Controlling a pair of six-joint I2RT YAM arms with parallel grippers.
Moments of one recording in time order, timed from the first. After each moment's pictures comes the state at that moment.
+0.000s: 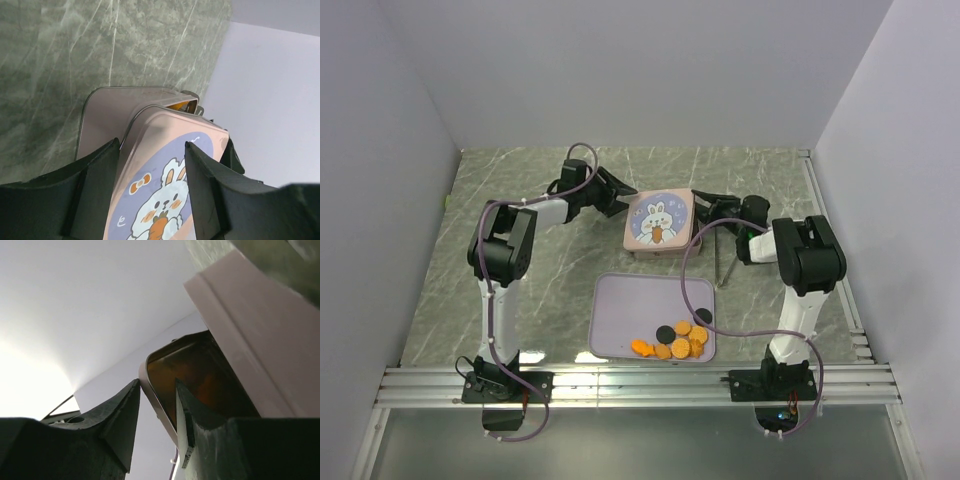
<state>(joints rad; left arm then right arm) -0.31 2.15 1.39 0.23 0.51 -1.23 0.10 1.98 0.79 0.98 -0.50 2.02</state>
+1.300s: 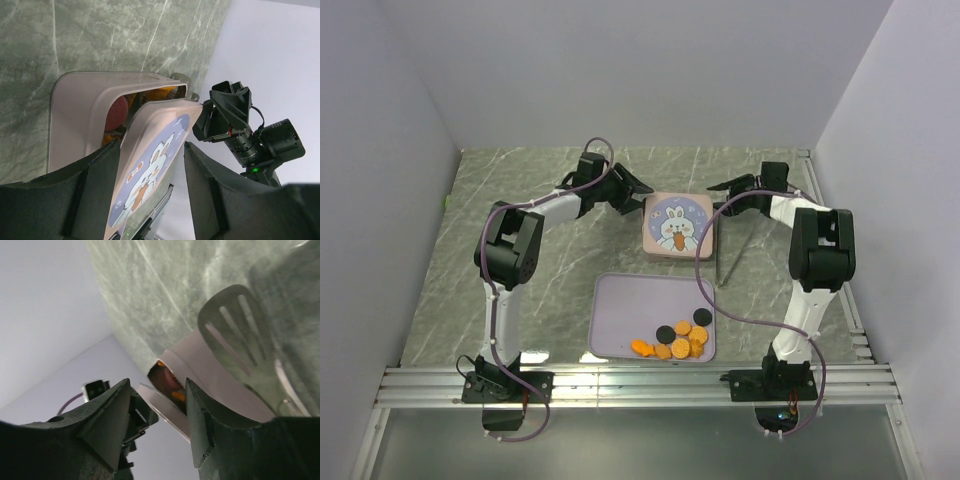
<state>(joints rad) -0.39 2.15 1.51 0.08 0.48 -1.23 -0.05 2.00 1.27 -0.03 -0.57 1.33</state>
